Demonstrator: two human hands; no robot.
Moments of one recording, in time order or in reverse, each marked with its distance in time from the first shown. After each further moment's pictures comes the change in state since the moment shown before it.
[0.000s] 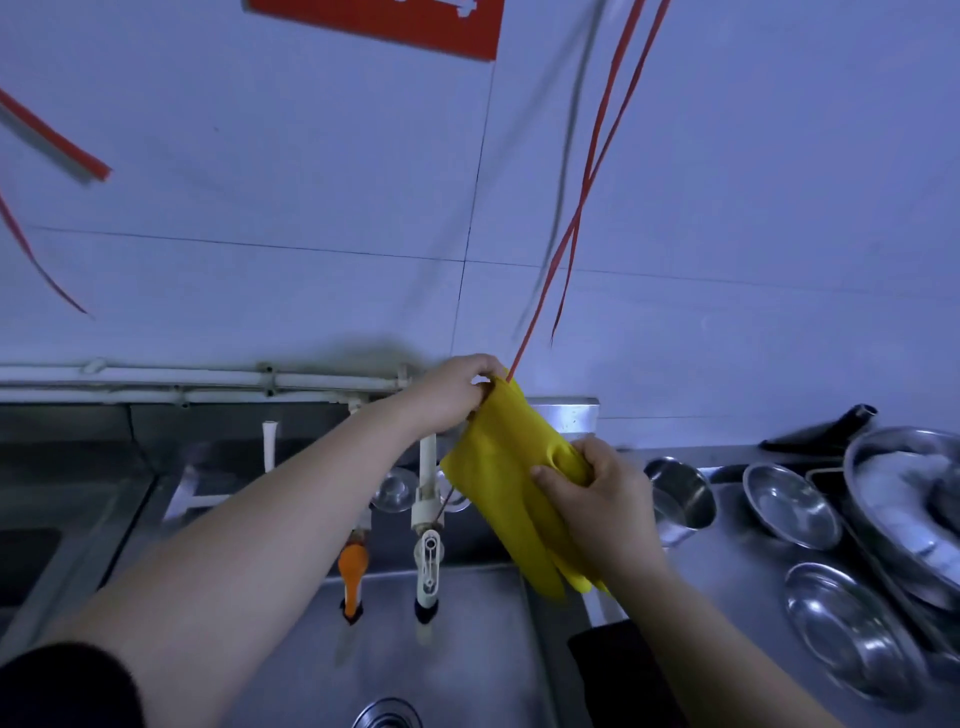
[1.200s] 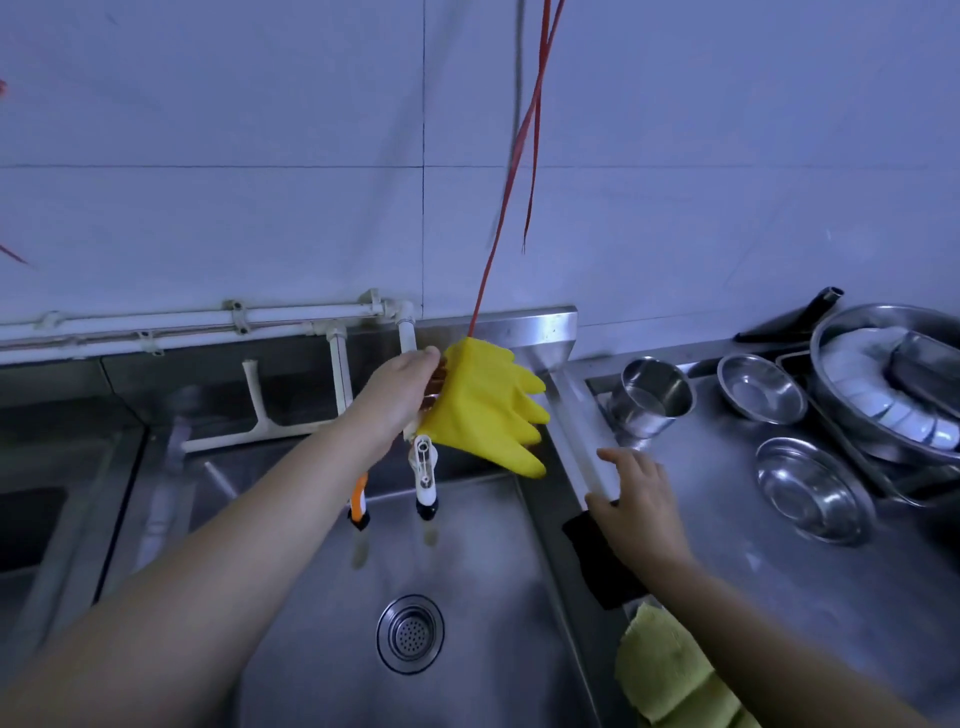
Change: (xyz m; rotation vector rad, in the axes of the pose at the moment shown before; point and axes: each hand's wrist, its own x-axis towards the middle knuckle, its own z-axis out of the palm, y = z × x) left_hand -0.085 -0.025 0.031 -0.375 0.132 -0.385; right_hand -0.085 0.105 -0.009 -0.385 -0.113 0.127
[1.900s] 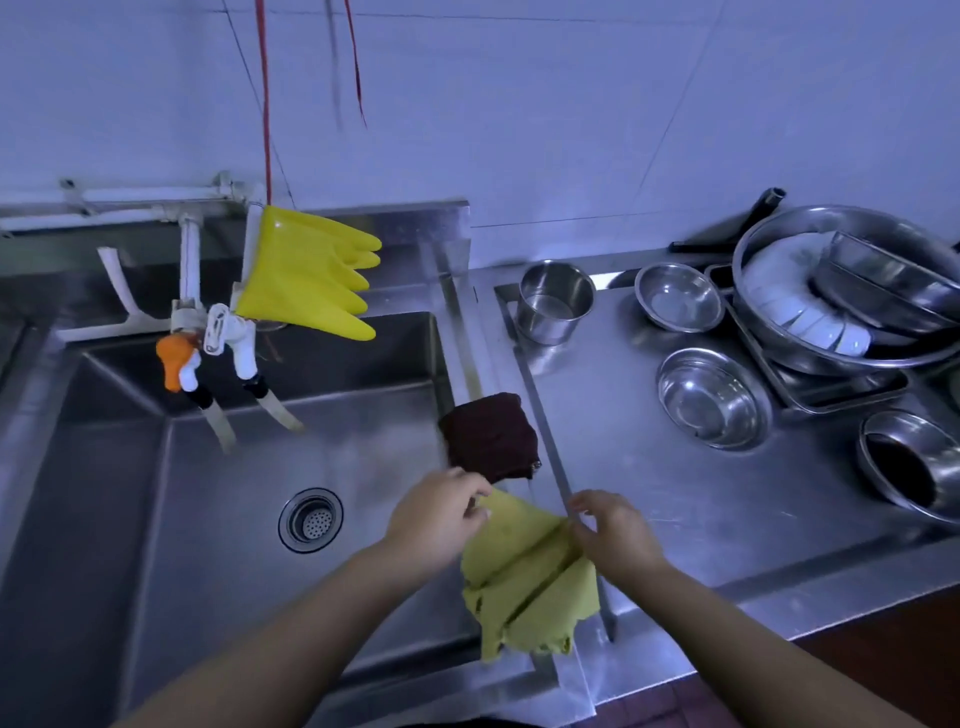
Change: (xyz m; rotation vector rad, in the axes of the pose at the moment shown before) left_hand -0.130 -0.156 0.263 0.873 -0.220 0.183; right_hand -0.087 0.233 -0.036 0.021 -0.446 0.088
